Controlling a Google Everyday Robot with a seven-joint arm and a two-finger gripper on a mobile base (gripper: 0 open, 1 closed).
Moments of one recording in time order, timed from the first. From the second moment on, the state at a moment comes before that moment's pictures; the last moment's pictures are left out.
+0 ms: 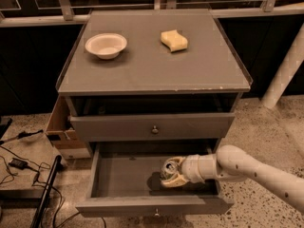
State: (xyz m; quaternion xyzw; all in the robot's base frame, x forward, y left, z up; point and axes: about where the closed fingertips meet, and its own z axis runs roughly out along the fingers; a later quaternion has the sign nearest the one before) arm 0.513 -0.085 0.476 -0.56 0.69 0.26 0.37
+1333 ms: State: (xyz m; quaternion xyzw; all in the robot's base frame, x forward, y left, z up) arm 0.539 -0.068 0.410 -0.58 0.66 0.28 0.39
